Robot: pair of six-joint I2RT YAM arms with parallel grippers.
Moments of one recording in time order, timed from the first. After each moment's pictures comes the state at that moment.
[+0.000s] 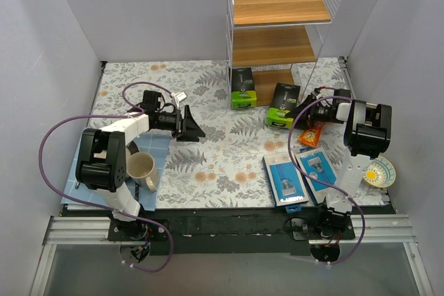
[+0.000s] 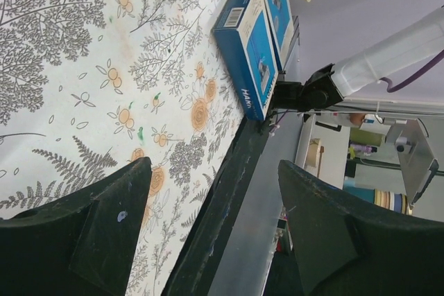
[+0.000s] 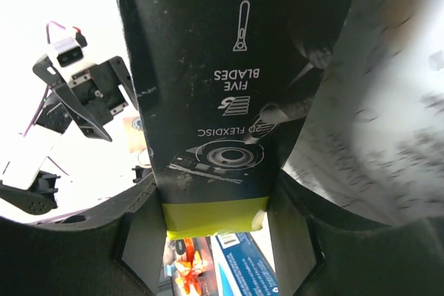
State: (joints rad) left arm -0.15 1.69 1.00 -0.31 1.13 -0.30; right arm -0.20 2.11 1.21 -0.19 -1.24 0.40
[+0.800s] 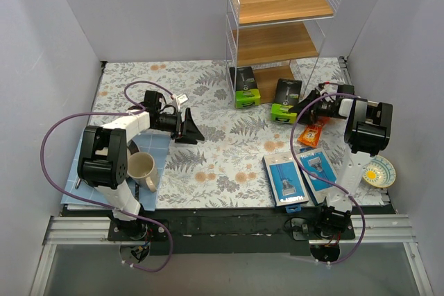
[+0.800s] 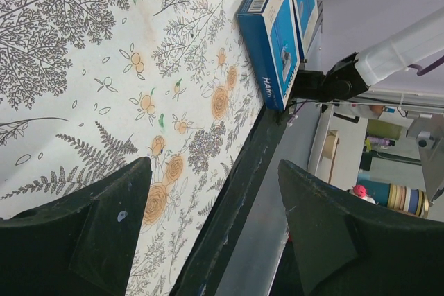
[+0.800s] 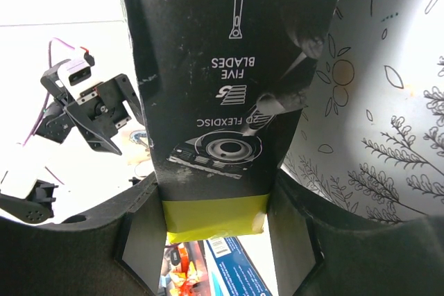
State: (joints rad) left arm -0.15 1.73 1.04 -0.45 1.08 -0.16; right arm -0.23 2.18 1.33 -0.22 -1.23 0.40
